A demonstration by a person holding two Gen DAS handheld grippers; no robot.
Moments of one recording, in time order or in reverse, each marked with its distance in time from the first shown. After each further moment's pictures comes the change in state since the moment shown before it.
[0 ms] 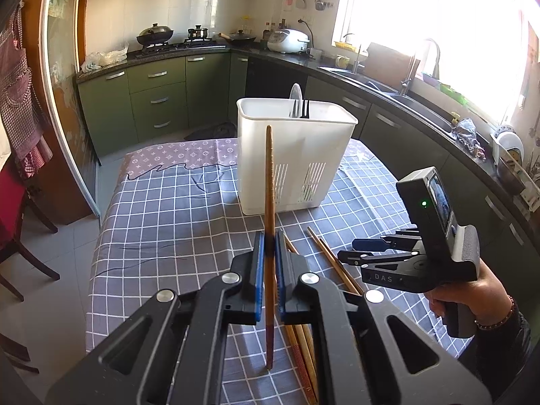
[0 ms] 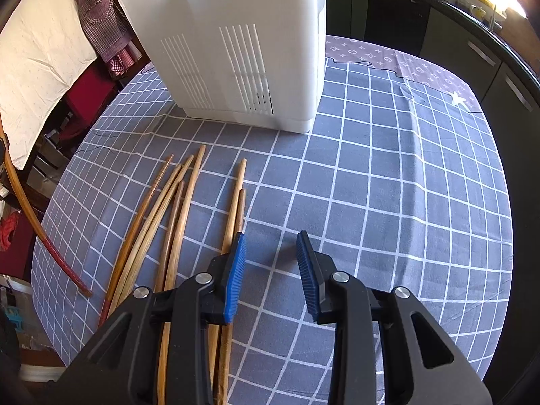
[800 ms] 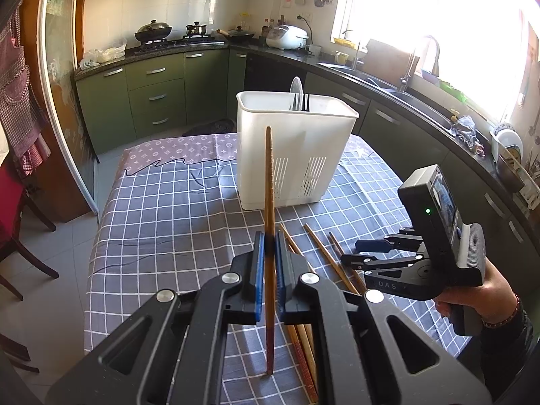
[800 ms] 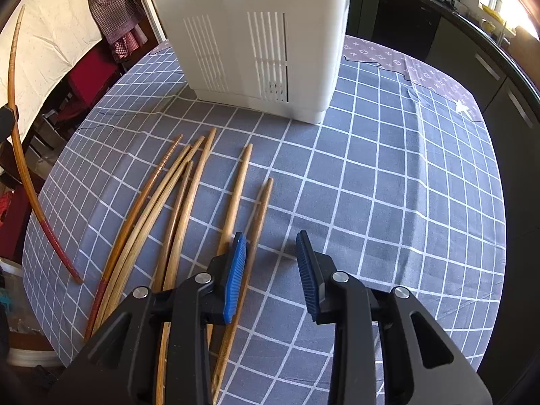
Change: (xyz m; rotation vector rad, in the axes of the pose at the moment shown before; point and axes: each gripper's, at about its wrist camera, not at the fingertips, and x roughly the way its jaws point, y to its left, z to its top) left arm 0.005 0.002 -0.003 0.003 0.015 -0.005; right arm -0.001 0.011 -0.008 -0.067 0.030 -0.057
